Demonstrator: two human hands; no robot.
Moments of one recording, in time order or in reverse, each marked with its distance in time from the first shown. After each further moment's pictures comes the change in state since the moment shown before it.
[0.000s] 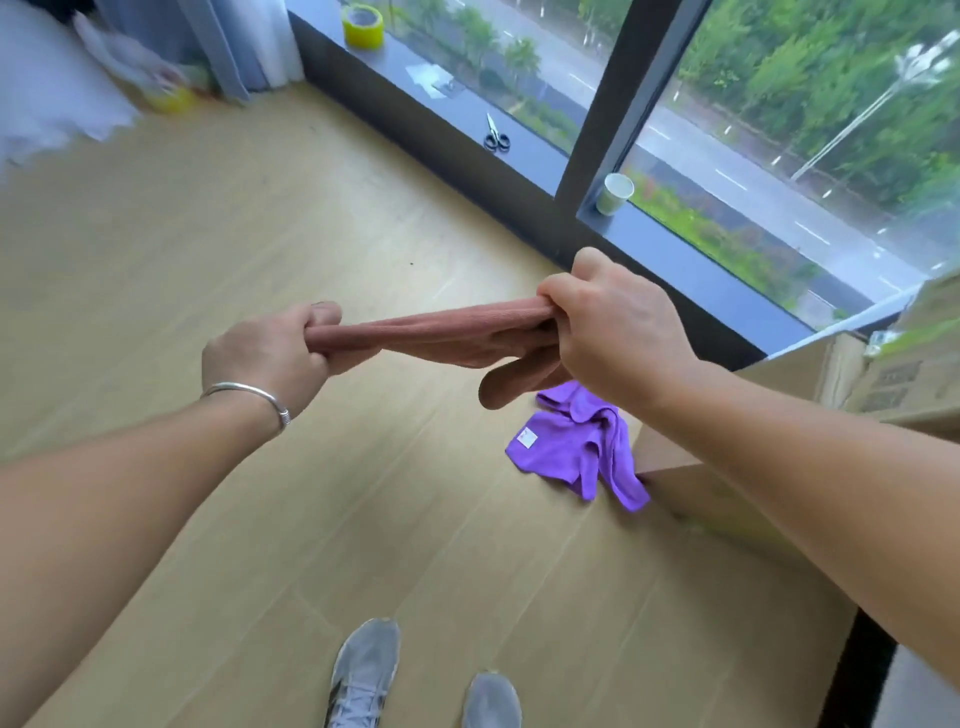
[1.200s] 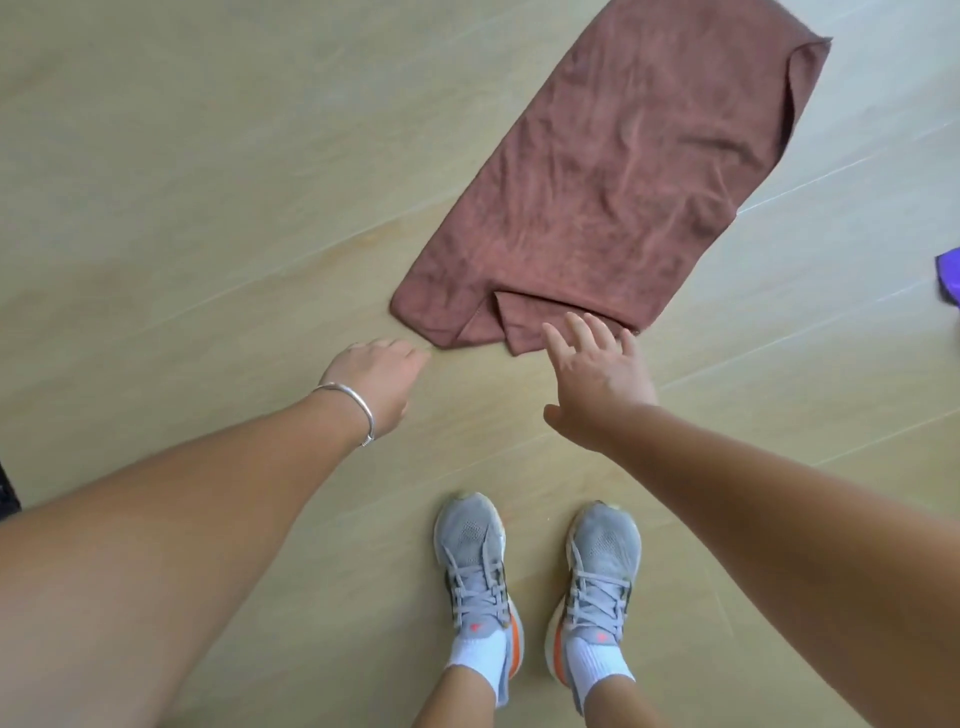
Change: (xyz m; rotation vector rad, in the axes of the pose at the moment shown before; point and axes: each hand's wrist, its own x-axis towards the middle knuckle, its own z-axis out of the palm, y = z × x) left_hand -0.389 -0.459 0.272 0.247 -0.713 -0.008; right_hand -0.252 -0.468 0.409 -0.167 -0.747 -0.410
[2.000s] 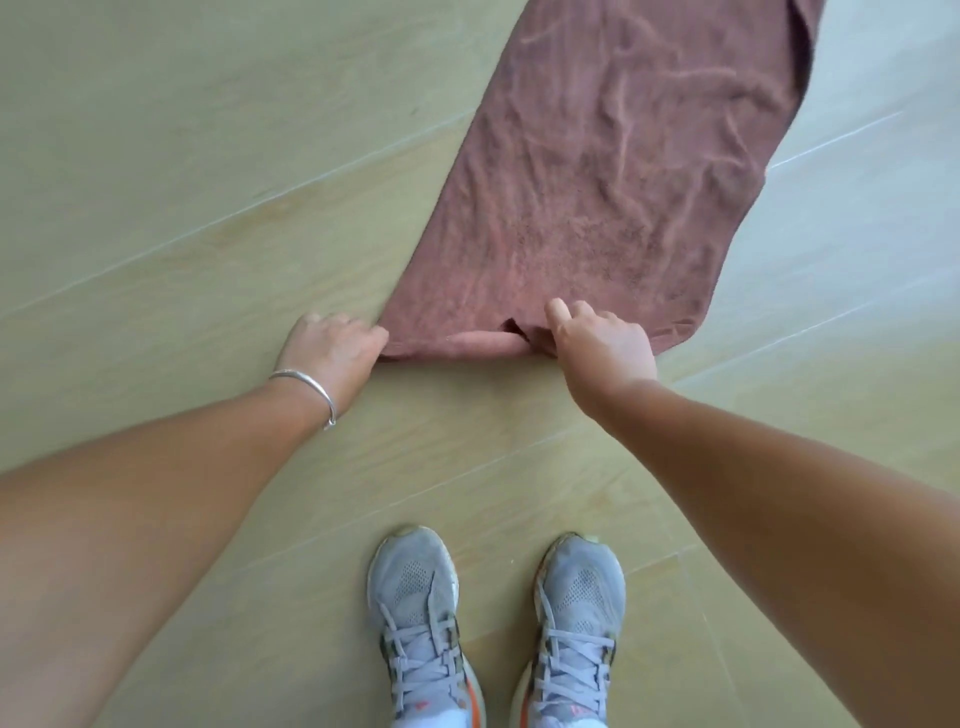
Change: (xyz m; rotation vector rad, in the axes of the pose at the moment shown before) left_hand 0.103 0.020 0.069 0.171 0.220 -0.064; right_hand 0.077 0.059 0.080 0.092 0.244 0.043
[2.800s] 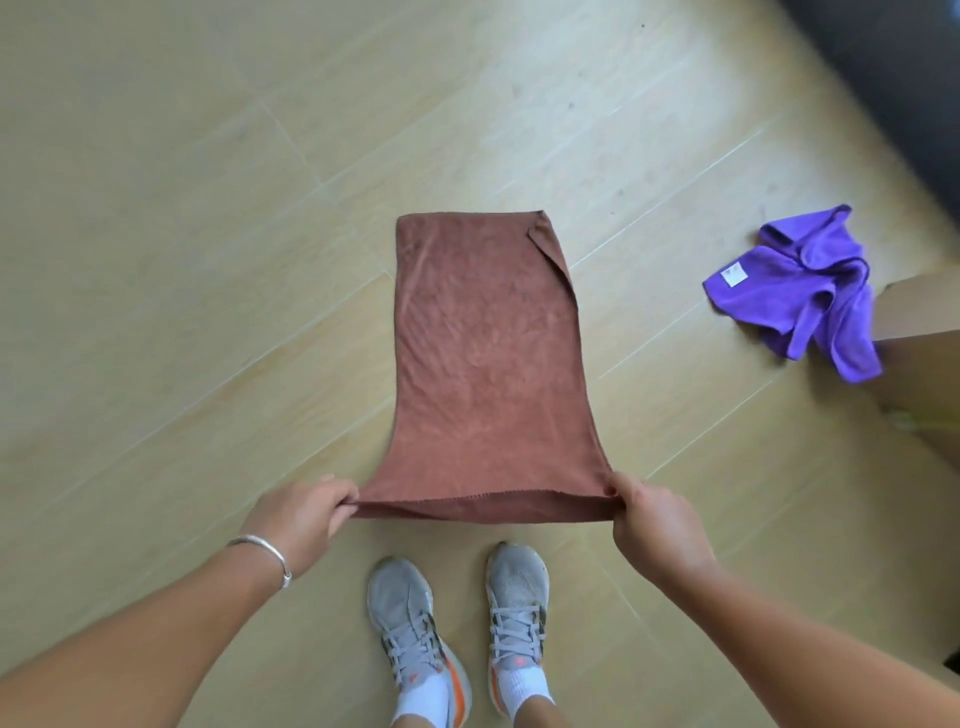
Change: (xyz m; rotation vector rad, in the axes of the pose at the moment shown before) left_hand -0.130 0.023 -0.176 -0.391 -0.161 0.085; right_hand -0.239 0.112 -0.107 0.322 -0.062 0.393
